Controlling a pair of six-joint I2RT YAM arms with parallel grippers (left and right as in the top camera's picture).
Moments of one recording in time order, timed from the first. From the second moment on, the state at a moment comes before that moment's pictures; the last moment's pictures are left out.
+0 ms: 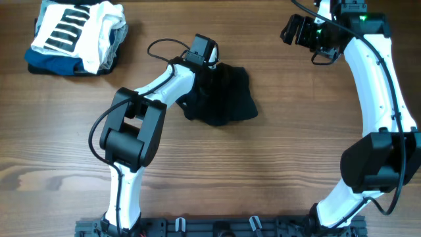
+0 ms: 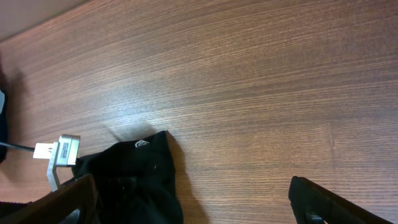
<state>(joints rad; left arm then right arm) -0.44 2.22 1.53 -0.40 0.47 -0.73 0.01 1.89 1.83 -0.98 -0.22 0.28</state>
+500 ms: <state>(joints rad) -0.42 1.96 1.51 -0.56 0.34 -0.57 0.01 1.89 1.83 -0.98 -0.22 0.28</state>
